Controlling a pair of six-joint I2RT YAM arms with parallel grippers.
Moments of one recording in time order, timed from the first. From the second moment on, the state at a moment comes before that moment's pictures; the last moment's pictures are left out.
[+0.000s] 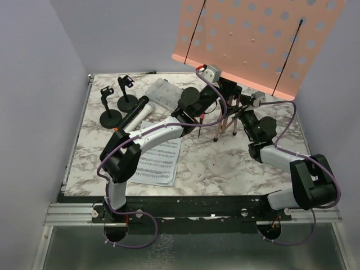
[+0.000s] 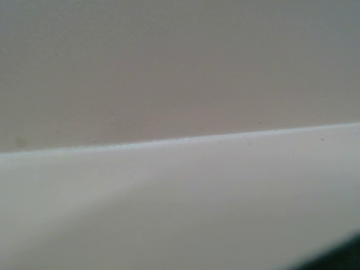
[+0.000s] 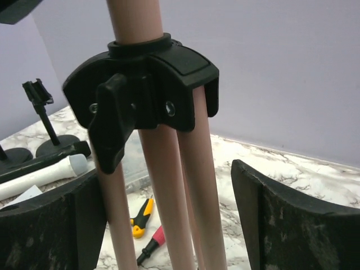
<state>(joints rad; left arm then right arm) -0.84 1.90 1.51 0.83 0.00 -0.18 0.27 1.38 0.53 1.16 -0.20 0.10</state>
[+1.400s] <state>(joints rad) -0.82 1.79 1.42 0.78 0.25 -0.31 0.27 1.41 0.51 1.17 -0.34 0.13</state>
